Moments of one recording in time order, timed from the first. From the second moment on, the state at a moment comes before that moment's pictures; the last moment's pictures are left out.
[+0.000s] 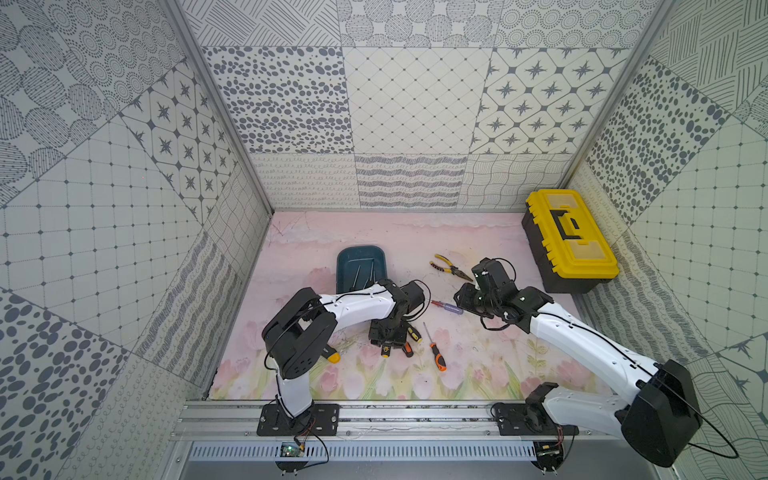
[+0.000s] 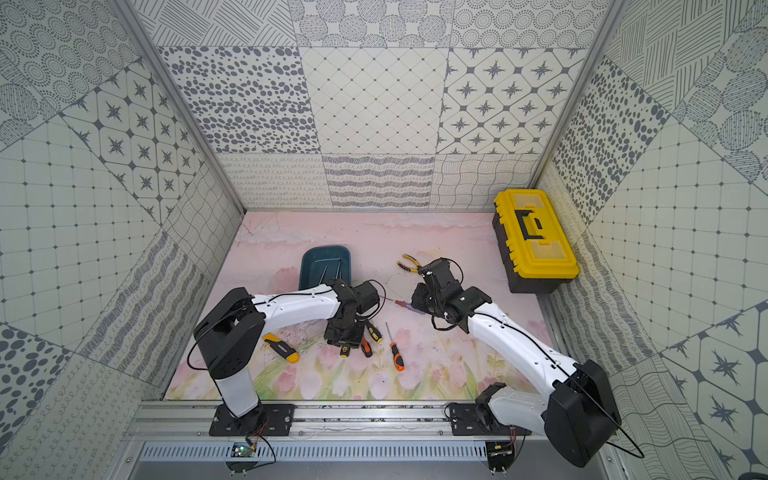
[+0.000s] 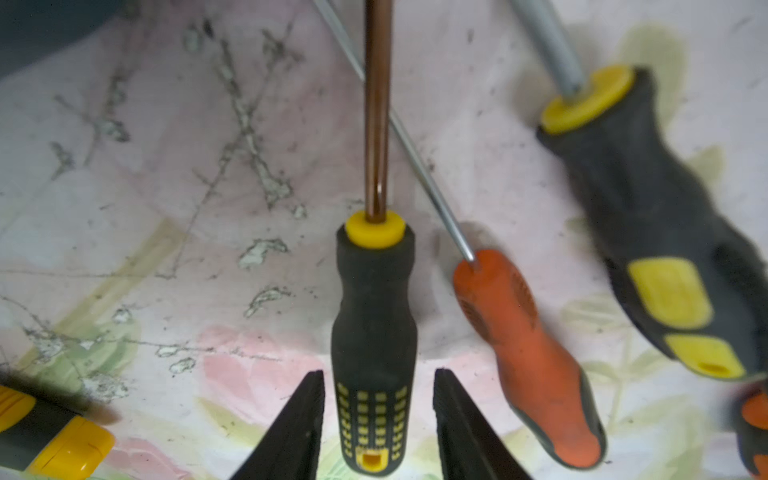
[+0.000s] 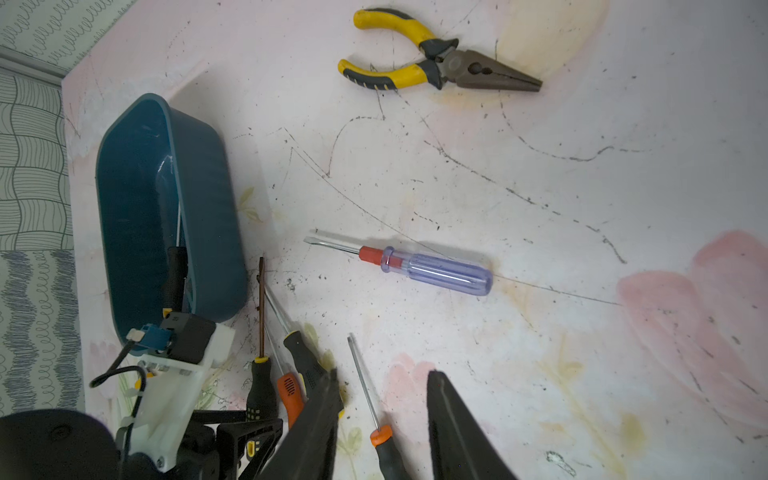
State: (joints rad) left arm -0.82 1.85 1.20 -1.00 0.03 -0.71; right arm 0.57 1.20 0.88 -0.57 0.03 0.82
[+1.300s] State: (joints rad) left arm -0.51 1.77 1.52 -1.20 -0.15 -0.56; right arm 0.50 1.40 1.01 -0.51 -0.07 0.77
